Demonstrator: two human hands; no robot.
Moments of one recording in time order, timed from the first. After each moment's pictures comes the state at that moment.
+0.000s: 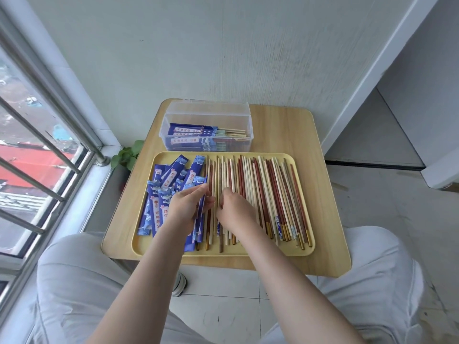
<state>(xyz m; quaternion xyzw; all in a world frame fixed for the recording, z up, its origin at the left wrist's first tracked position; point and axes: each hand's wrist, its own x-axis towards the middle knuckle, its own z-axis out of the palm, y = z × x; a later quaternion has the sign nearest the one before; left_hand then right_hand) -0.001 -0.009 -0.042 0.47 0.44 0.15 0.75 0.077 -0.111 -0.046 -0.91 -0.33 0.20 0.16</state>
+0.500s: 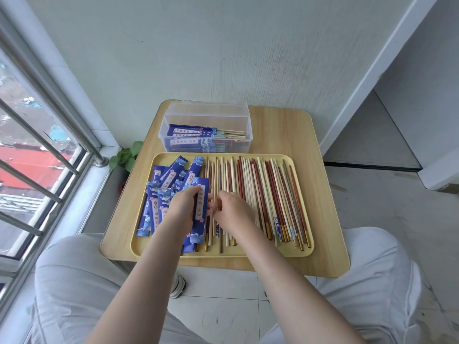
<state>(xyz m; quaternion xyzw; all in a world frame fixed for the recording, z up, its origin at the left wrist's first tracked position) 0.005 -0.008 -0.028 0.41 0.47 0.08 0.78 0.073 -0.112 -0.041 -0.90 -0.34 0.20 0.17</state>
